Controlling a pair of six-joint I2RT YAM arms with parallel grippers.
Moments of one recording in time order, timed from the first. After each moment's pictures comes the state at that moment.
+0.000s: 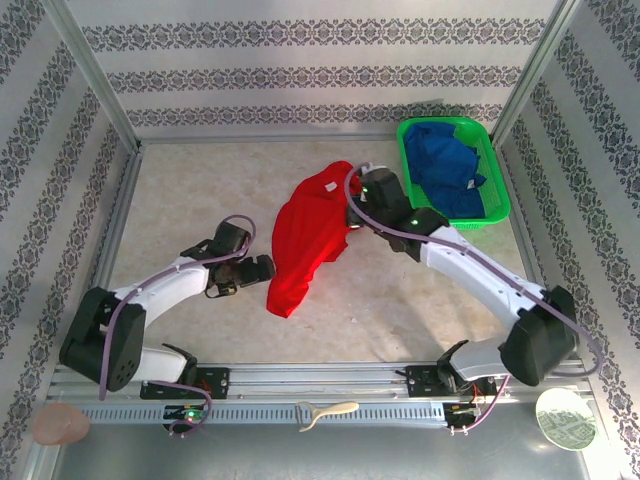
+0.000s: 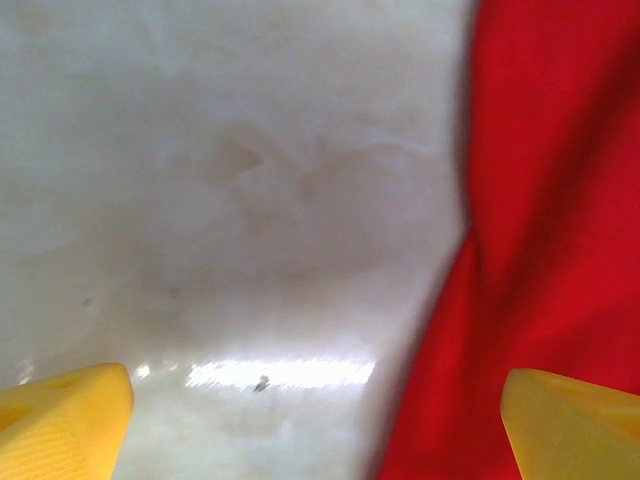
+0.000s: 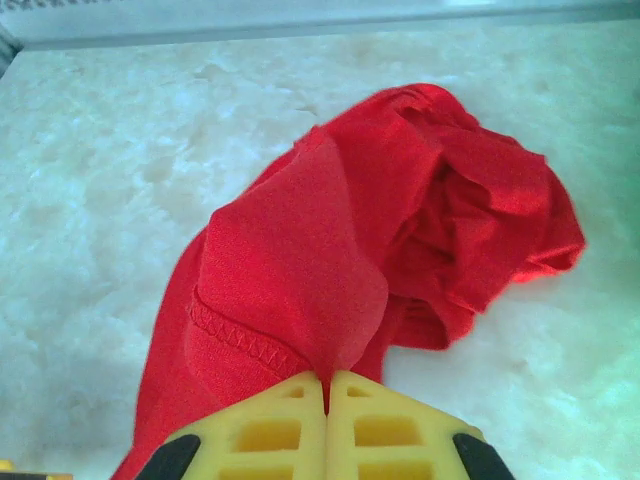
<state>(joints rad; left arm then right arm) -0.38 1.38 0.68 -0.44 0.12 -0.67 0.60 1.36 1.13 -0.43 0.15 0.45</state>
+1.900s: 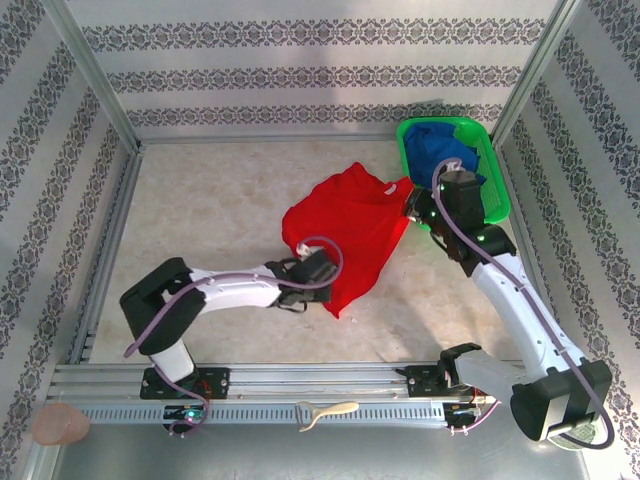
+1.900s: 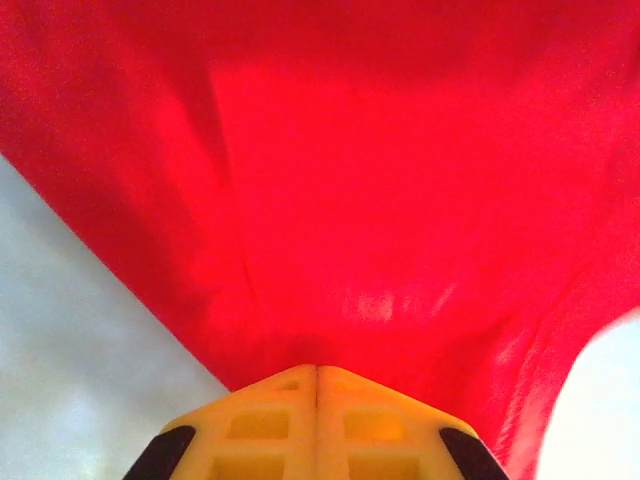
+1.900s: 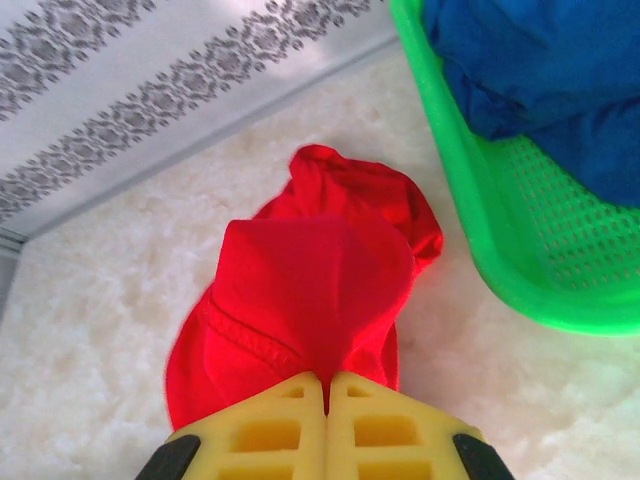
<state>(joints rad) -0.90 1.67 0.93 -0.28 -0.12 -0.86 0.24 1.09 1.04 -0.50 -0.03 0.63</state>
